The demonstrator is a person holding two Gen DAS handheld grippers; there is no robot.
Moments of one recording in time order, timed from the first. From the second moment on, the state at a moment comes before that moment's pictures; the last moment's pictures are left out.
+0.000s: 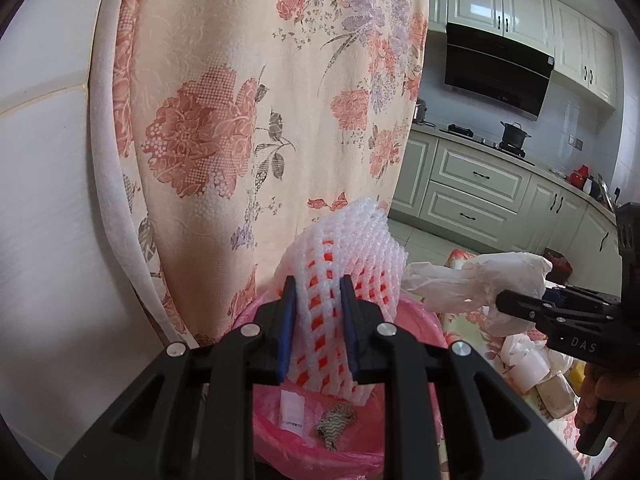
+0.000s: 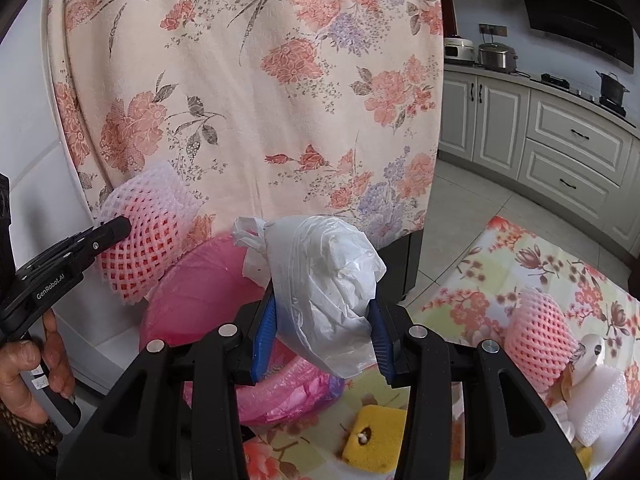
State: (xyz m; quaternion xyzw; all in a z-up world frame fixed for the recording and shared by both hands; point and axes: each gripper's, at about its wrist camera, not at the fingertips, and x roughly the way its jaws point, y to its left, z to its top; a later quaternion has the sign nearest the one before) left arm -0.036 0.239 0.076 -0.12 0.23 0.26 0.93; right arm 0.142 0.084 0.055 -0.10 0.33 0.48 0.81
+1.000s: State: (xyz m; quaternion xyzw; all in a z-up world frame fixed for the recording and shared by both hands) left arm -0.012 0.245 0.069 -0.13 0.23 0.25 0.93; right arm 0.165 0.069 0.030 -0.11 0.35 0.43 0.82
